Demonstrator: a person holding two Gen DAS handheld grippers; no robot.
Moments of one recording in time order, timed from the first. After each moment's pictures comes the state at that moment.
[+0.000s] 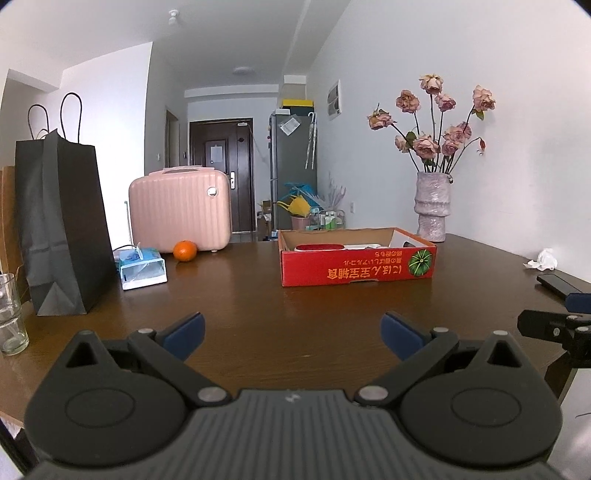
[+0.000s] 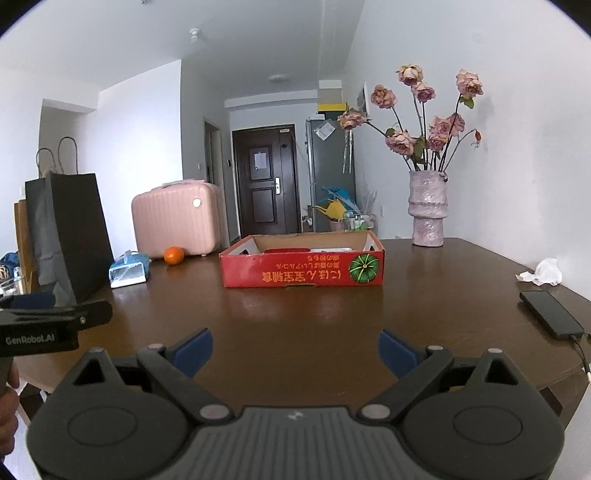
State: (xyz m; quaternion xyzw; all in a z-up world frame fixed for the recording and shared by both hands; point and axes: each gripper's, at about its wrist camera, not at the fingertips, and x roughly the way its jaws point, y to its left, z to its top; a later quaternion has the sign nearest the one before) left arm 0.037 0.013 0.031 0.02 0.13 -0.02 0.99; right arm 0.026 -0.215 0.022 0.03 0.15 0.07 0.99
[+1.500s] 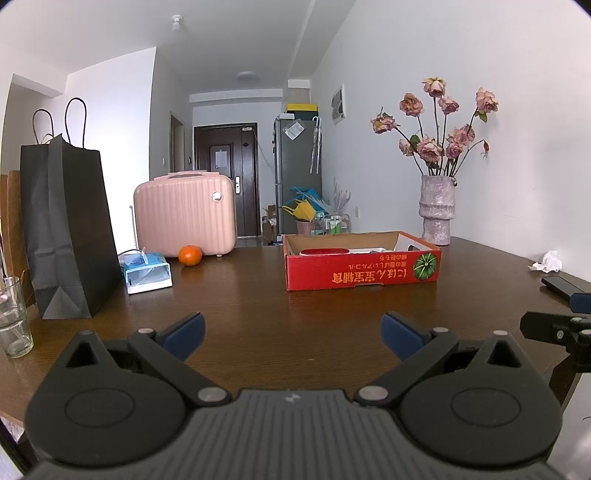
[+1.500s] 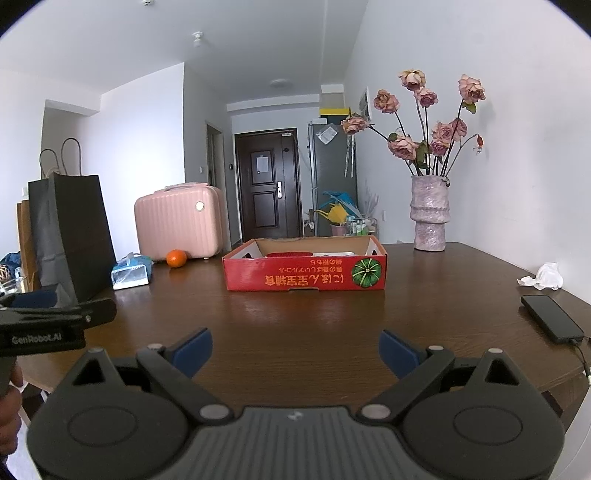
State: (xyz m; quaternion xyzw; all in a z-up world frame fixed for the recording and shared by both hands) left arm 0.036 0.015 0.032 0.02 0.12 -0.02 0.99; right arm 0.025 -0.211 0.022 0.02 0.14 0.08 0.99
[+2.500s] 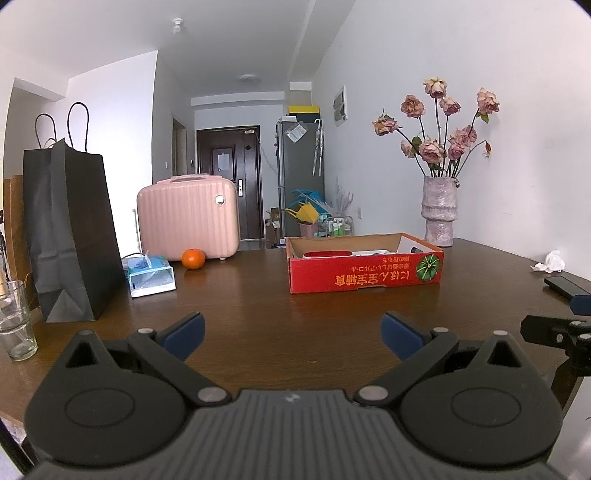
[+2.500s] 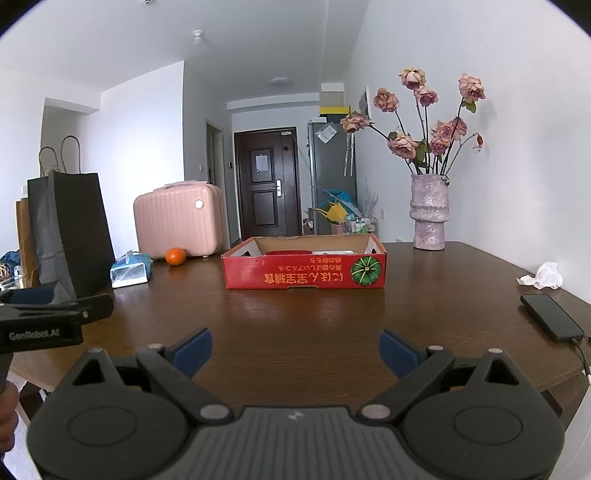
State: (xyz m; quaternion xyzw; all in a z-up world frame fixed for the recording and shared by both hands) left arm 0.037 0.015 0.034 0.02 0.12 -0.01 0.99; right arm 0.026 -0.210 0.020 0.02 0.14 0.07 0.99
